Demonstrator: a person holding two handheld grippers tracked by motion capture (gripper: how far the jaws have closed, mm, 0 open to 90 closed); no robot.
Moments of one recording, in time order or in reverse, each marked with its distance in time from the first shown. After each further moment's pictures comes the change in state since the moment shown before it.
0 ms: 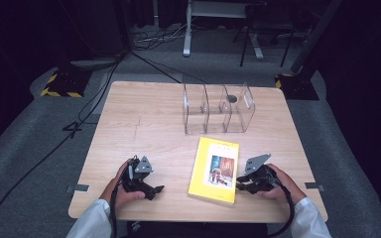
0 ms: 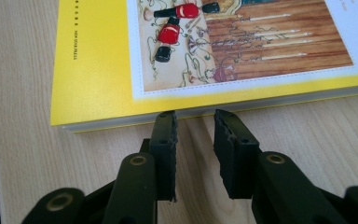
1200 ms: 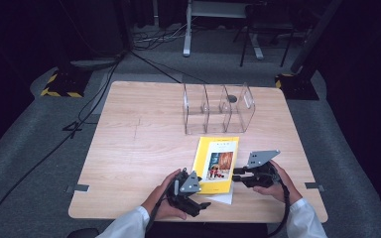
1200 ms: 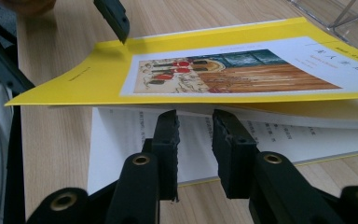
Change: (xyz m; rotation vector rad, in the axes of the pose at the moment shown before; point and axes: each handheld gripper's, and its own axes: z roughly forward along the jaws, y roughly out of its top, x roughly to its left) left arm -0.114 0.082 0.041 -0.135 -0.190 0.218; right arm 0.007 0.020 -0.020 -0.234 -0.044 0.046
